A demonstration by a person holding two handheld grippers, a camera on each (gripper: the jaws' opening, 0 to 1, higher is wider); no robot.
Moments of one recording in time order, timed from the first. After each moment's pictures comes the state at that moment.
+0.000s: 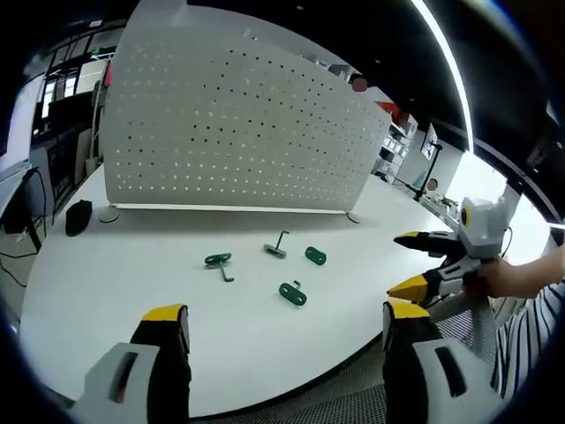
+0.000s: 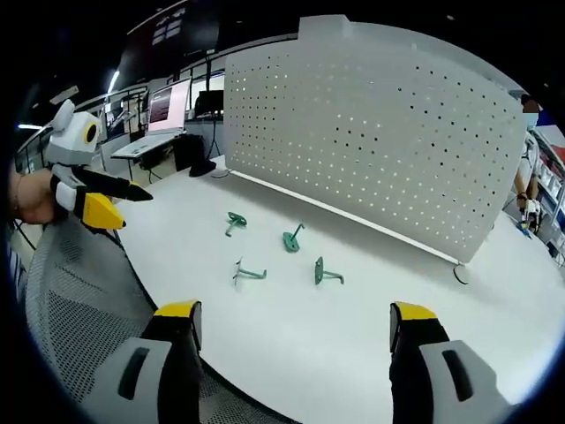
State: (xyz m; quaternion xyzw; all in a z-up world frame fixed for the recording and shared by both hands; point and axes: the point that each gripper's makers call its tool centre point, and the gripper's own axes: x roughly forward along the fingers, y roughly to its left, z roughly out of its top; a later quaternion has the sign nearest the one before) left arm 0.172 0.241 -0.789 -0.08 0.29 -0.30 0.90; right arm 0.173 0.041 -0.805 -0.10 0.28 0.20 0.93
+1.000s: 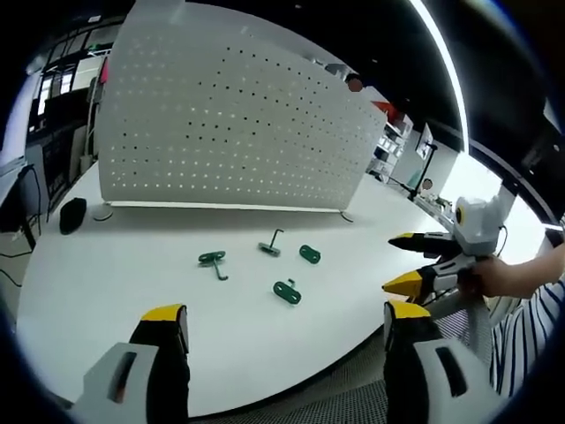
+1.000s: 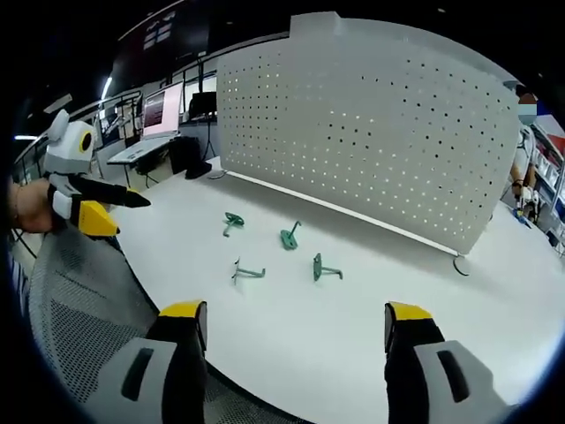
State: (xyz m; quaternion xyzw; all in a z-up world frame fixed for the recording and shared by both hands) left arm 0.171 0.238 -0.790 -0.08 0.29 -0.32 0.90; right arm 0.172 0.040 -0.806 -0.08 0.29 0.19 0.93
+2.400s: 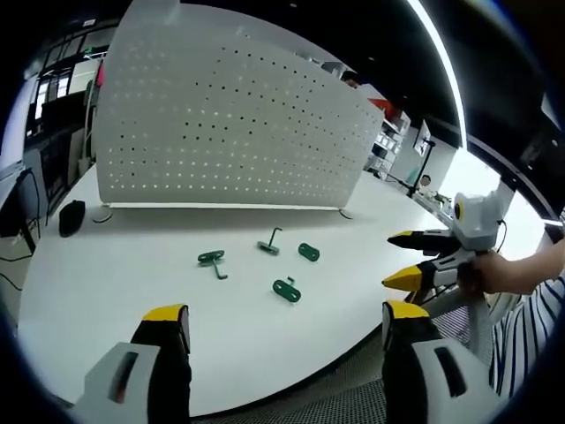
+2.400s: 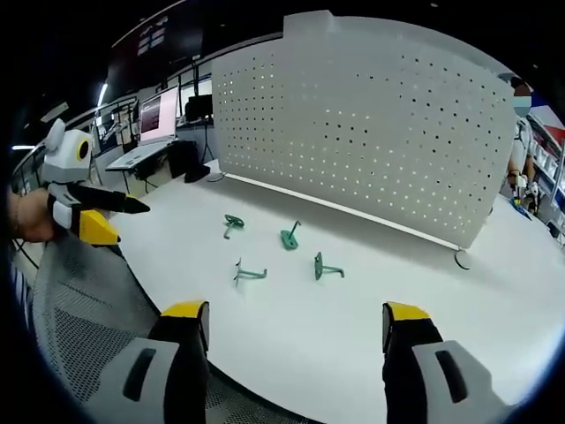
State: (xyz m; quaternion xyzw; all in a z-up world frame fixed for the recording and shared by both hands) left arm 0.171 0.239 -0.791 -0.08 0.30 -0.32 0.90; right arm 0.171 0.039 -0.807 -0.07 0.29 0.18 0.94
